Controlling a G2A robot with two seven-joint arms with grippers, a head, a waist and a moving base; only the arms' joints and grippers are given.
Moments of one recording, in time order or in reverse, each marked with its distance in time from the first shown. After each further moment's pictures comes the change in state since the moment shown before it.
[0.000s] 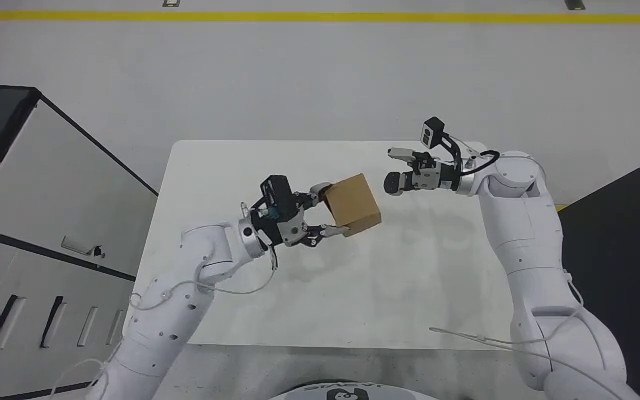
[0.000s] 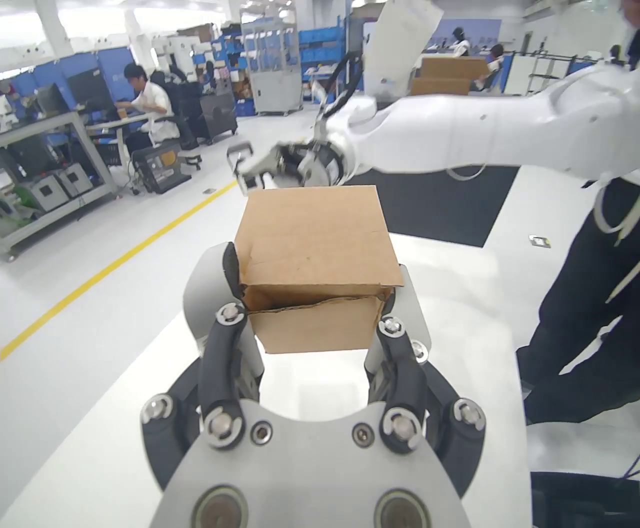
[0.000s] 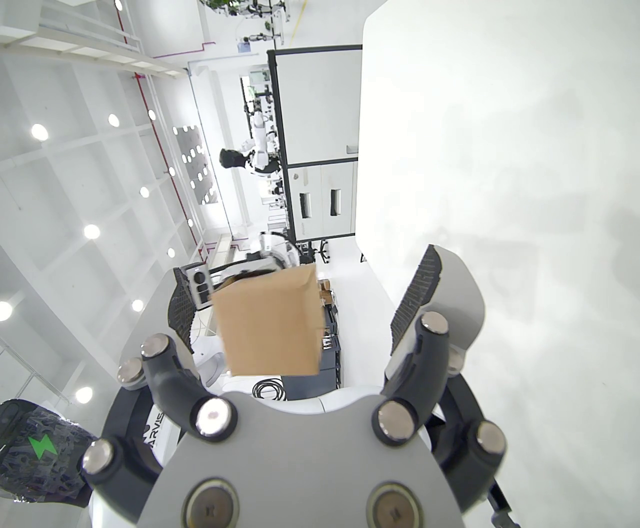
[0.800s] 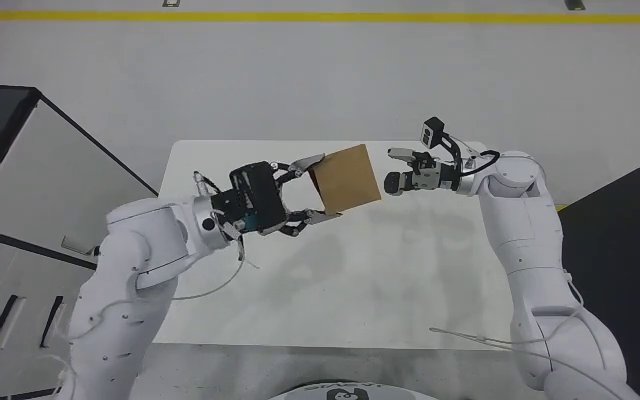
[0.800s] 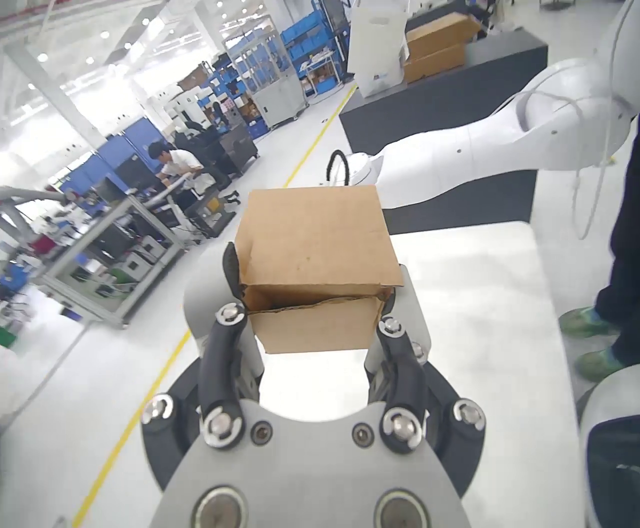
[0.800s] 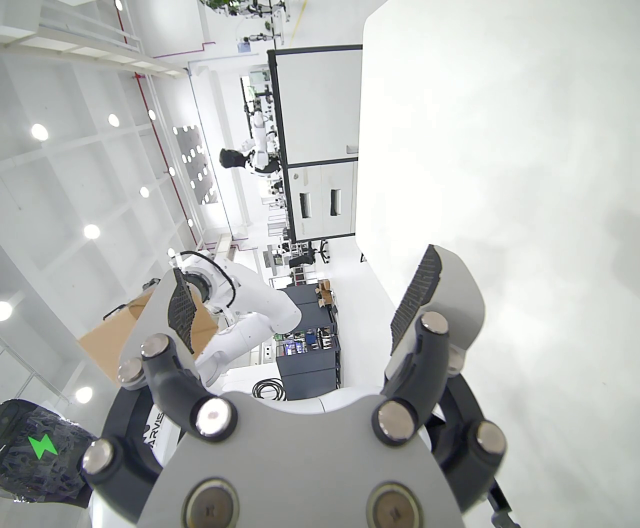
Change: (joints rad) left arm -0.064 0.038 -0.200 -0.366 0.003 -0.061 -0.266; right arm 0.000 0.000 0.000 0.000 0.000 0.000 0.000
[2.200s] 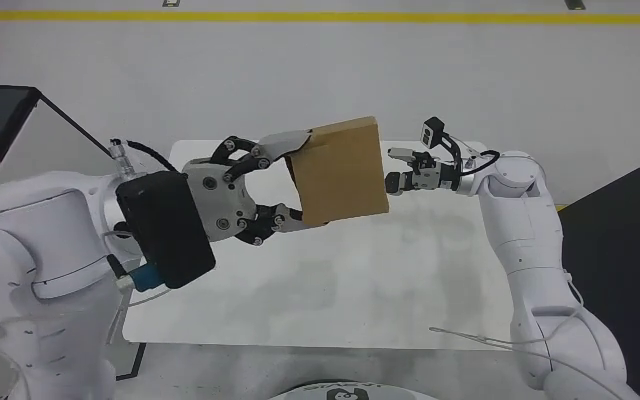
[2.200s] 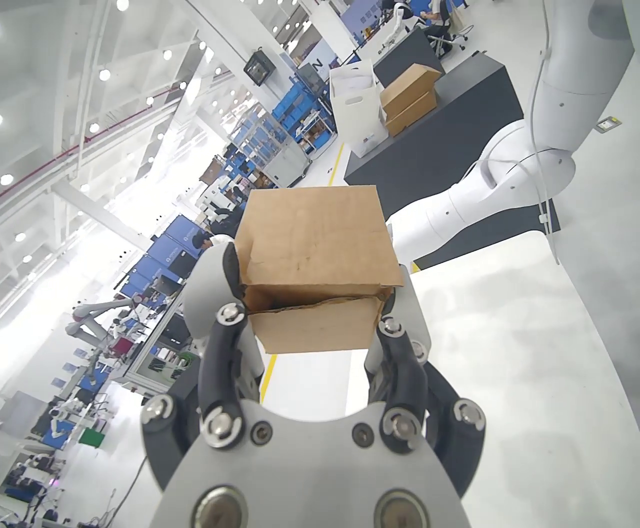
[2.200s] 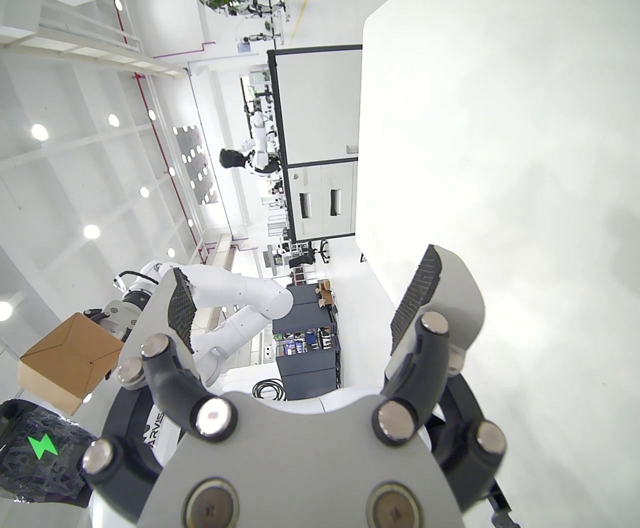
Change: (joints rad) left arm -0.196 0.057 -0.117 -0.130 -0.298 -0.090 -0.086; right arm 0.000 0.000 0.000 0.000 0.000 0.000 0.000
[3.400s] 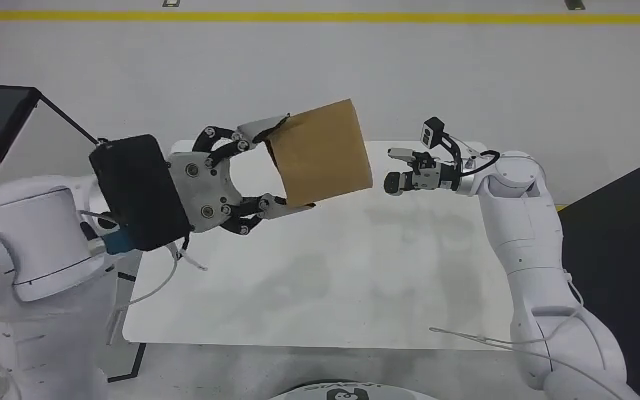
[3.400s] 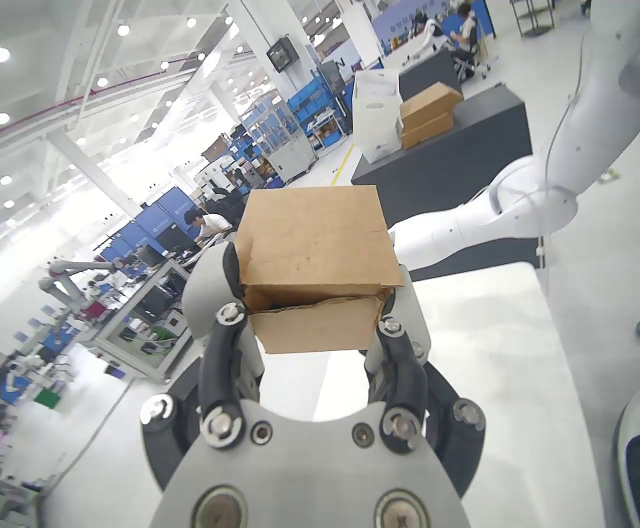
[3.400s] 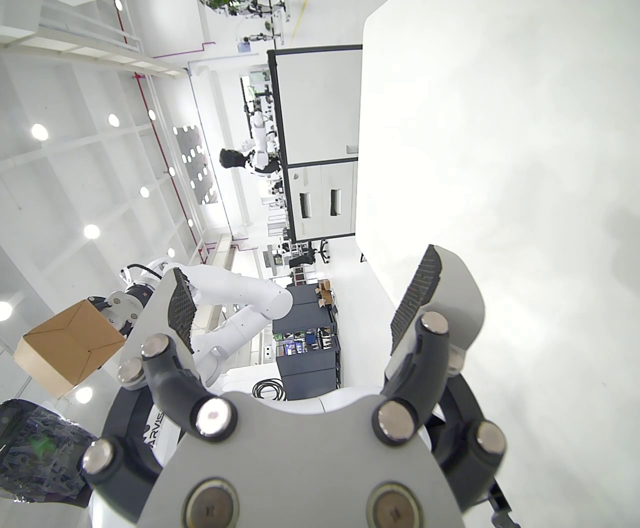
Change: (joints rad) left arm 0.046 0.028 -0.057 0.000 -0.107 0.072 -0.080; right arm 0.000 0.000 0.000 0.000 0.000 0.000 0.000
